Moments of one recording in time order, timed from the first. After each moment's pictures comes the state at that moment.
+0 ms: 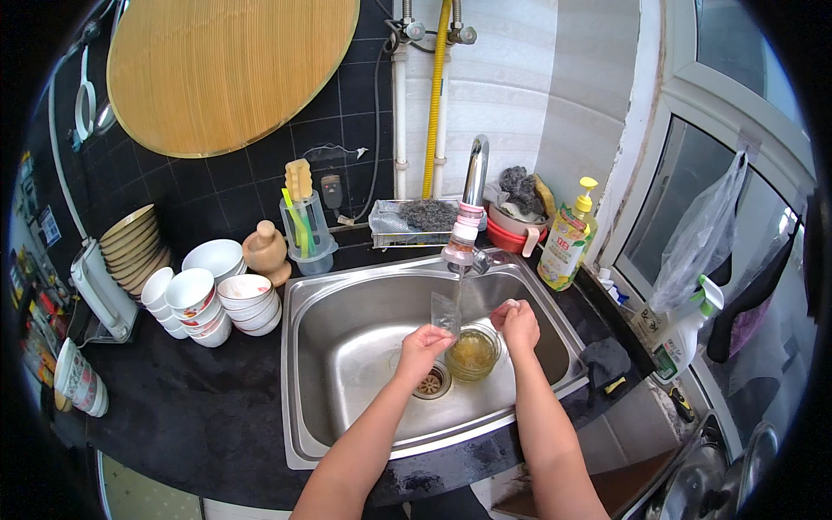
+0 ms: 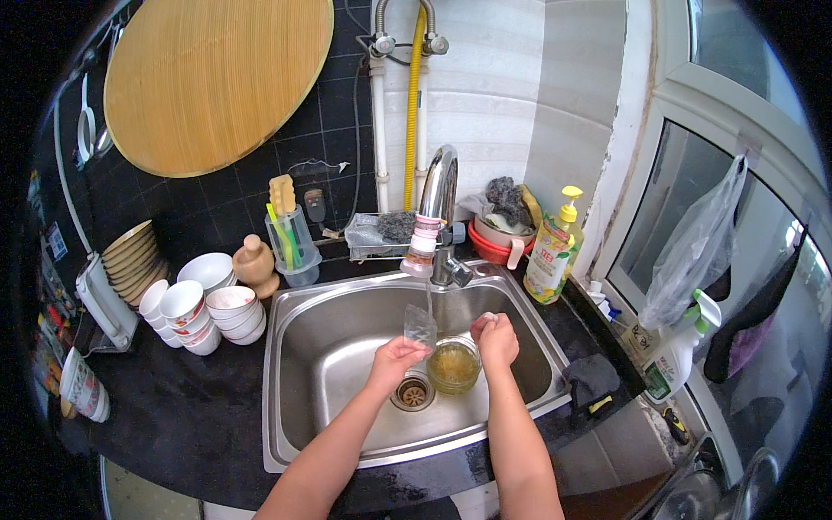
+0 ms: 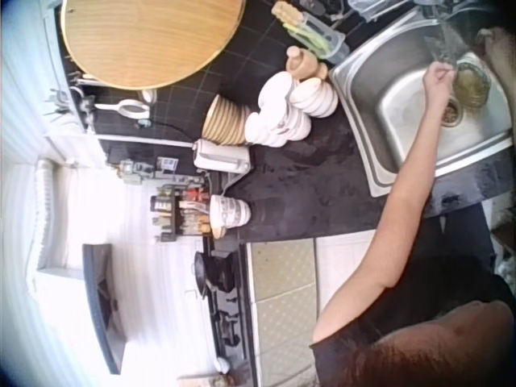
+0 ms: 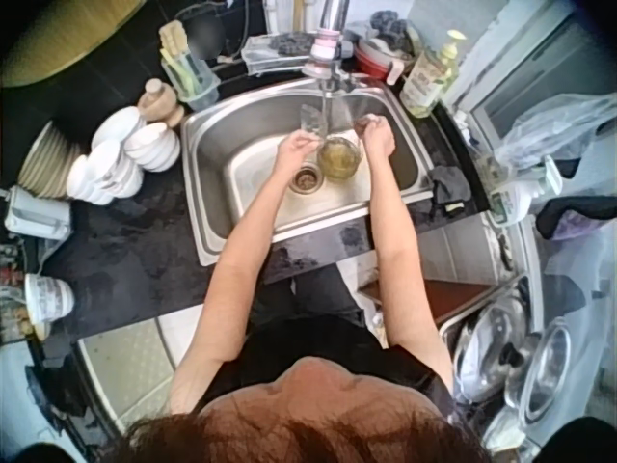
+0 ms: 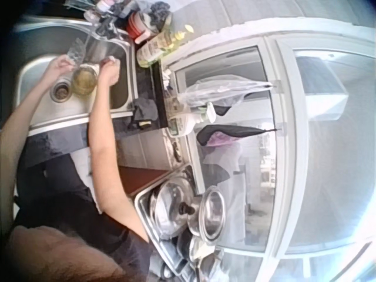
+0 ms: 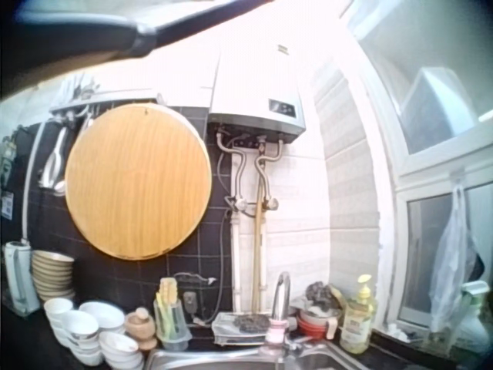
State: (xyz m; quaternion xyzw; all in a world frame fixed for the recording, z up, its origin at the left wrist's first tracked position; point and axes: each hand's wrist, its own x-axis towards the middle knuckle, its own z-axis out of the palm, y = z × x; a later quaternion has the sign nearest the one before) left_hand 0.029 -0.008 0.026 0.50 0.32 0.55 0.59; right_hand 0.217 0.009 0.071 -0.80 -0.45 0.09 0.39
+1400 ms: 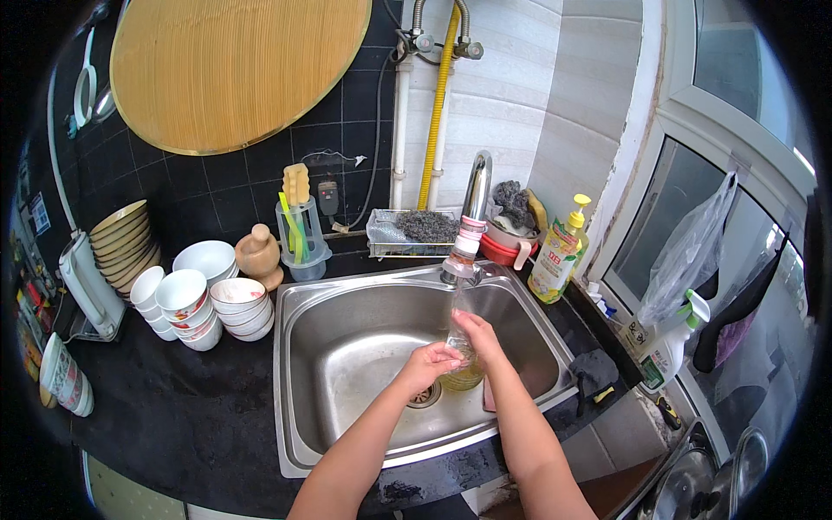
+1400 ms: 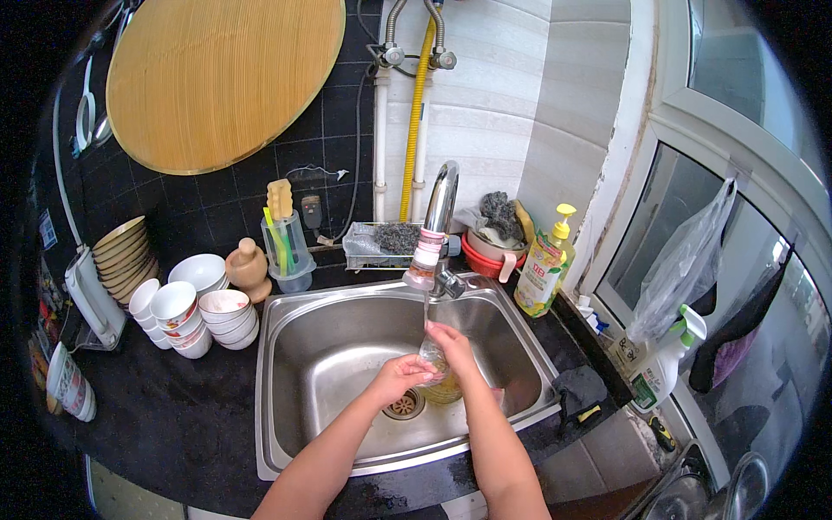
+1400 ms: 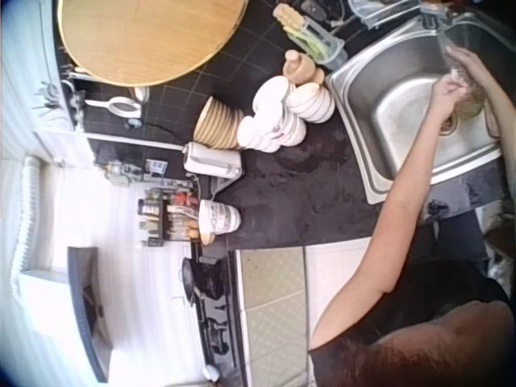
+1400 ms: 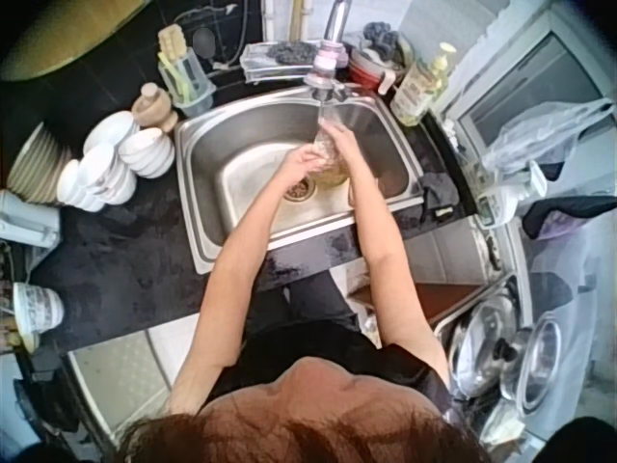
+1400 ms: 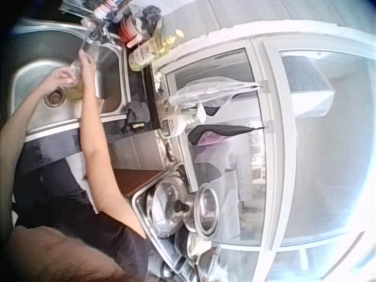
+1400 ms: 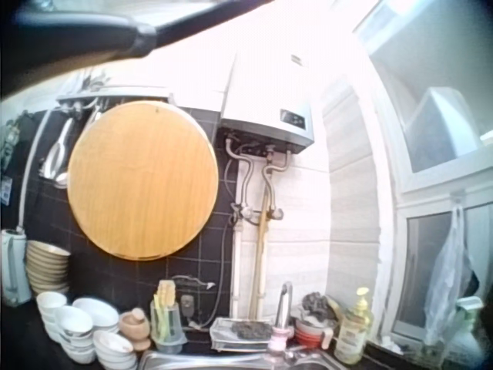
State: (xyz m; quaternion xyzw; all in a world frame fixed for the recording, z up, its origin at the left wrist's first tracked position) left_hand 0.035 -0.015 0.037 0.56 0.26 0.41 0.67; right_hand 0.185 0.023 0.059 -0.50 -0.47 0.52 0.50
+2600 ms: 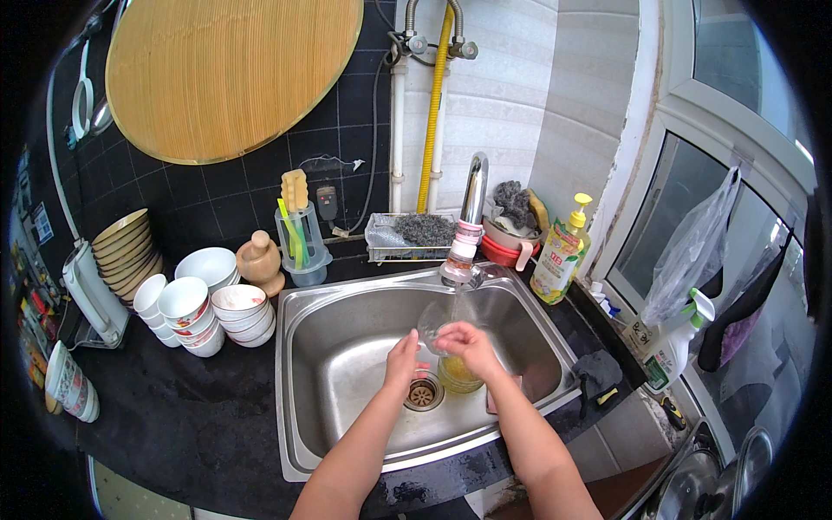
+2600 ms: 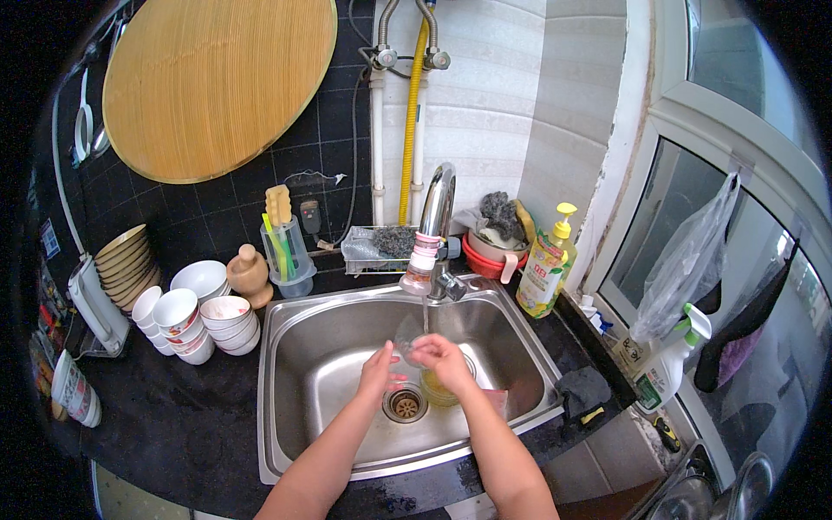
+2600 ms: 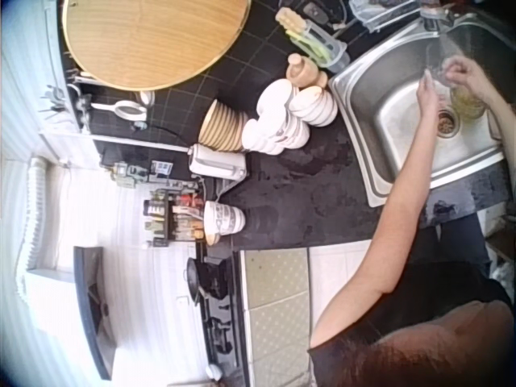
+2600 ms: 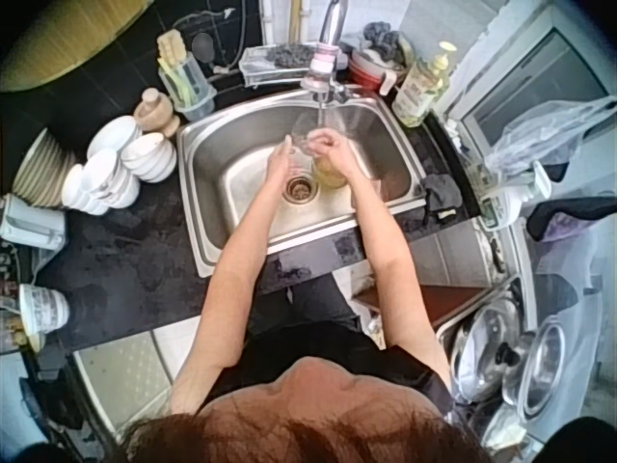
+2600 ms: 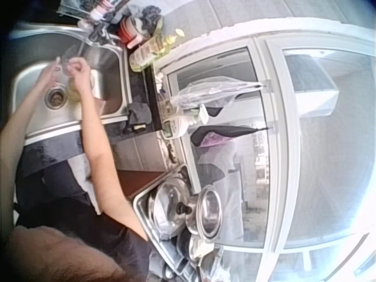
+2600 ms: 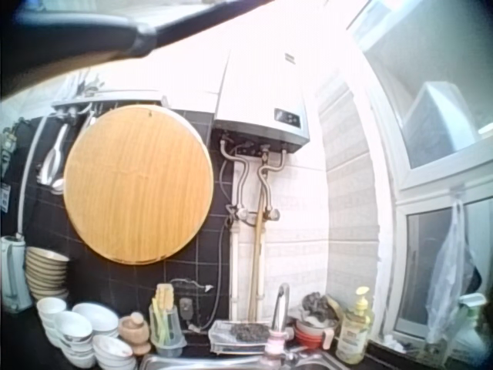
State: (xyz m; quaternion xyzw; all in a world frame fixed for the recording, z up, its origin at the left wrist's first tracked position) left_hand 0.018 -0.008 0.045 0.34 0.48 0.48 0.65; right_hand 0.177 0.006 0.050 -0.36 -0.59 0.52 0.50
